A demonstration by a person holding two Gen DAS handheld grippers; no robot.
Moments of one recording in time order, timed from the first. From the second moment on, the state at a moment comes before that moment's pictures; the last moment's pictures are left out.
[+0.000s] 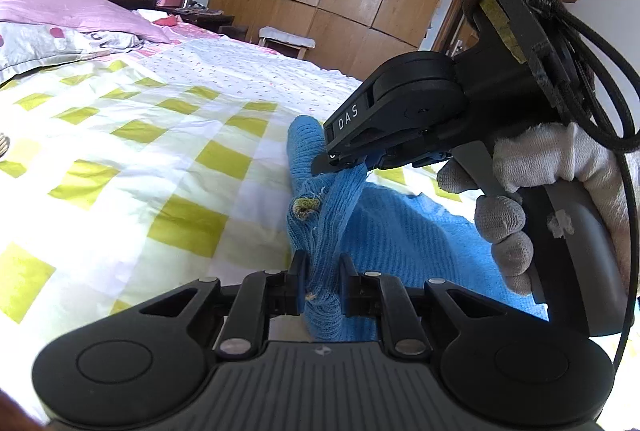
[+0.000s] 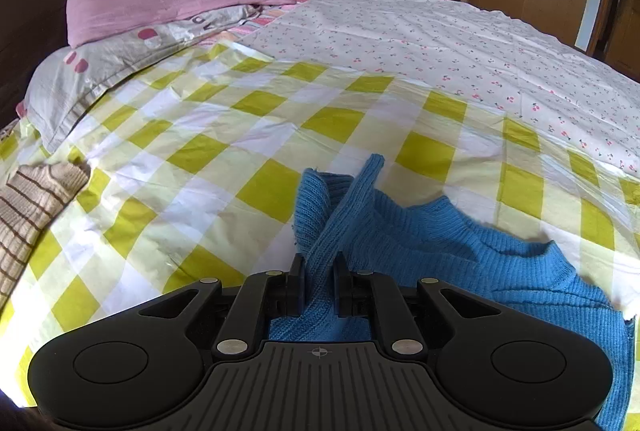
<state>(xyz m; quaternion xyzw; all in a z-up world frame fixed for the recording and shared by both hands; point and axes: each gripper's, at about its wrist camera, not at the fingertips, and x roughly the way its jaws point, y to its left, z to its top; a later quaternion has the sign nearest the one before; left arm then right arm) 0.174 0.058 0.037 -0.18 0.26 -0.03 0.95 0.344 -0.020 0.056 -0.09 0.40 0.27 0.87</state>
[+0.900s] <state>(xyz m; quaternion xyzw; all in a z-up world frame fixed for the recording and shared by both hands) 0.221 -0.099 0.076 -0.09 0.27 -0.19 0.94 0.355 -0.259 0.066 0.13 0.37 0.19 0.90</state>
